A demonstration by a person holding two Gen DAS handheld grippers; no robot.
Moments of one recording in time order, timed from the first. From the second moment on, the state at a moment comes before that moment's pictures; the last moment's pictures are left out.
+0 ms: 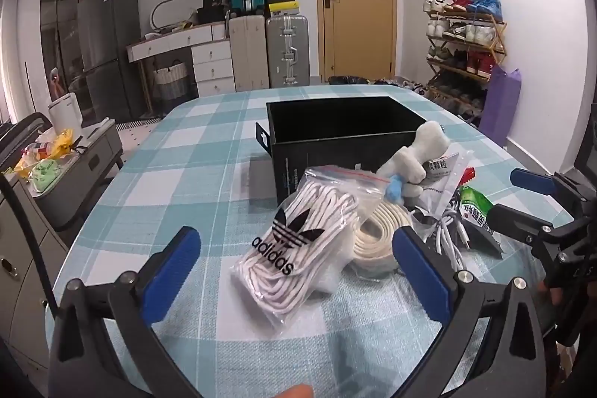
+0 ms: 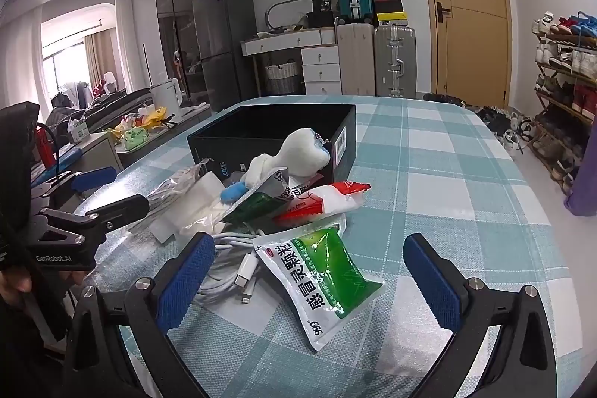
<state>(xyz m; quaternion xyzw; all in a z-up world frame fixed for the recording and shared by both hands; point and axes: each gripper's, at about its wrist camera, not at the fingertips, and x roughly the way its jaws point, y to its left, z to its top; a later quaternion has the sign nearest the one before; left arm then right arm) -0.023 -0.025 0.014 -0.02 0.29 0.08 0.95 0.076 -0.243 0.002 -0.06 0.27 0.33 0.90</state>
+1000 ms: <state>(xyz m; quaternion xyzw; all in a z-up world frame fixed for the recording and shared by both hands) -0.025 -0.011 0.008 -0.02 0.33 0.10 0.94 0.075 -0.243 0.000 -0.06 0.27 0.33 0.90</state>
